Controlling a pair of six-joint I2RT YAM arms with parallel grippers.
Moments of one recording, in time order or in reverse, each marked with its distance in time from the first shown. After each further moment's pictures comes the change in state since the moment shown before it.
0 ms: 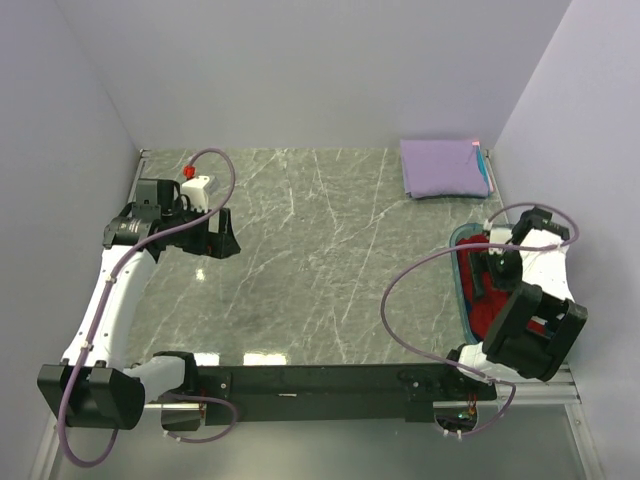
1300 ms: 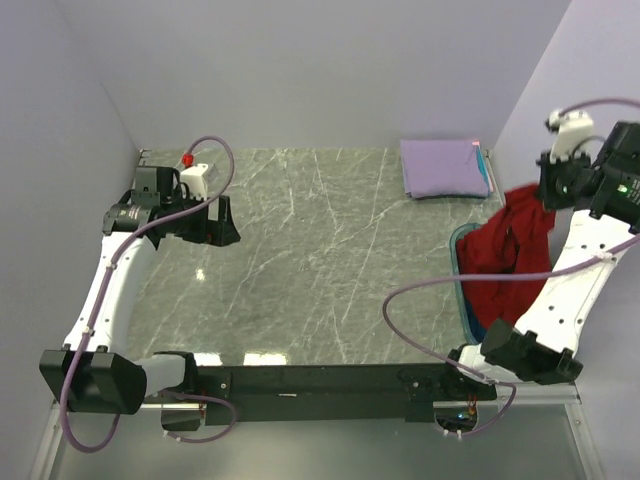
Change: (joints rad) left arm 0.003 0.070 0.086 -0.010 -0.003 -0.011; right arm -0.053 -0.026 0.860 -0.194 -0.252 -0.062
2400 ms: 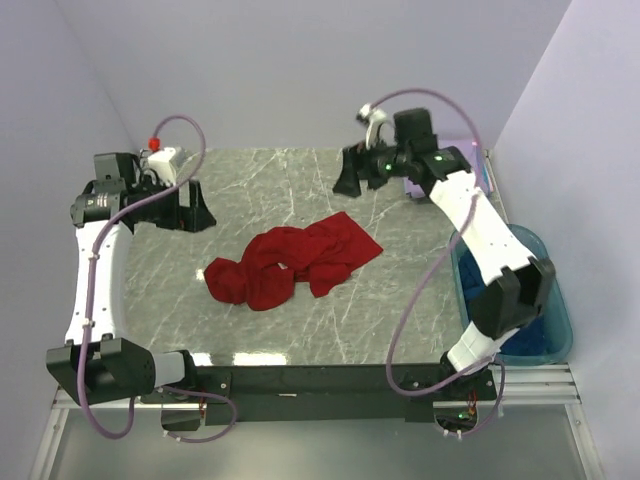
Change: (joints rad) left arm 0.223 0.062 0.170 -0.059 0.147 0.105; right arm 0.924 0.241 -0.185 0.688 -0.220 0.658
